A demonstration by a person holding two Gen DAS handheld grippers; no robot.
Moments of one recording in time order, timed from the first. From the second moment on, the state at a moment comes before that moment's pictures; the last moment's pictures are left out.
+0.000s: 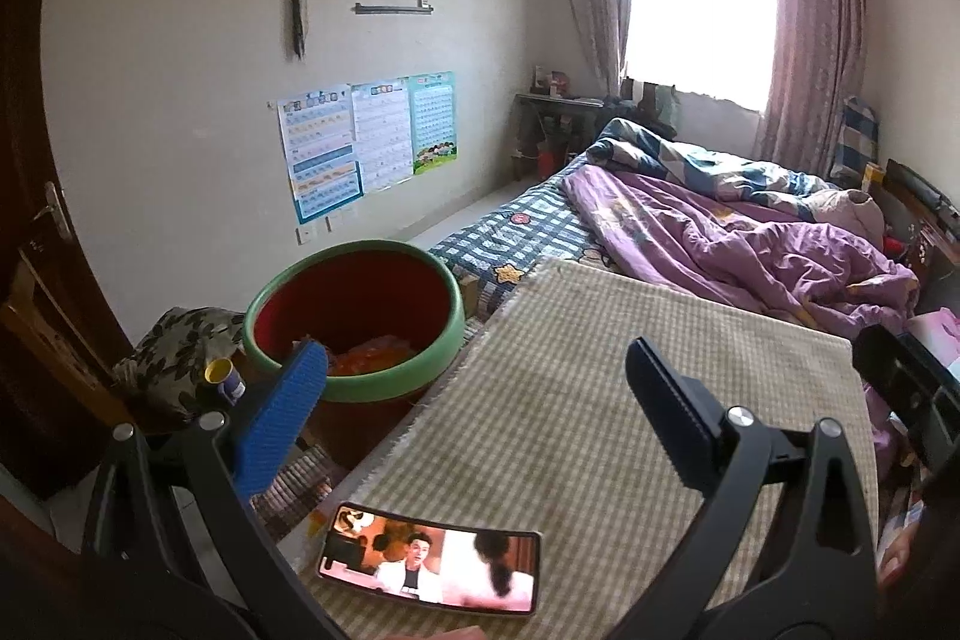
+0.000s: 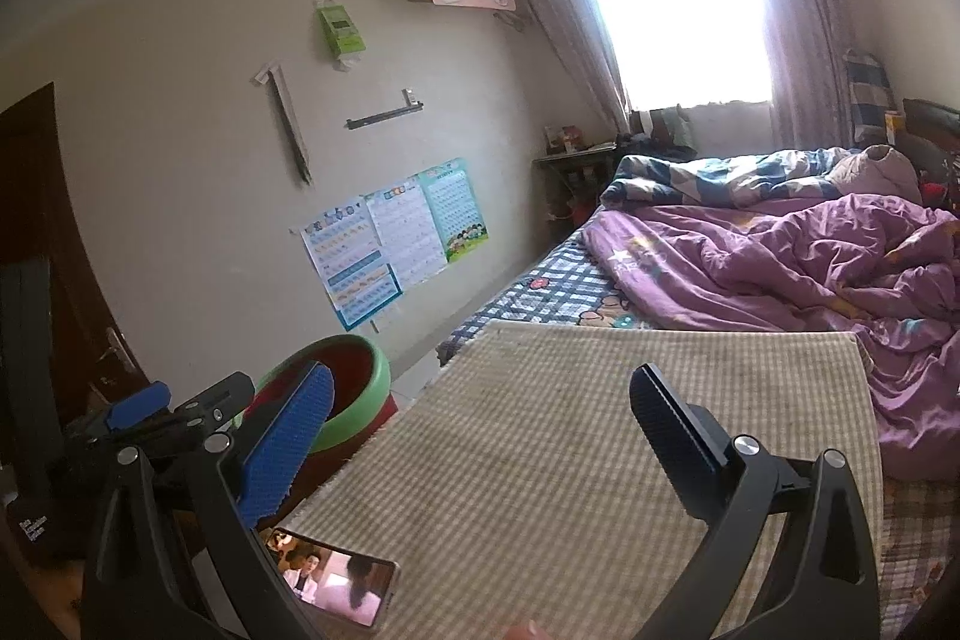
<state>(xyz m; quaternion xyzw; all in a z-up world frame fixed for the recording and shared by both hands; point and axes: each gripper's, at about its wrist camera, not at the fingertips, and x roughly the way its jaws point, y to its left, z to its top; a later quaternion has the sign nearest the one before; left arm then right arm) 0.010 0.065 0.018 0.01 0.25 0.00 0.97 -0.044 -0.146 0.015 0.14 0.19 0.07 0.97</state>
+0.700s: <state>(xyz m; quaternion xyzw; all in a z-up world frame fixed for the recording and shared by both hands) 0.056 -0.011 -0.033 0.02 0.34 -0.11 0.93 -0.024 -0.201 -0.026 0.16 0.24 -0.01 0.96</state>
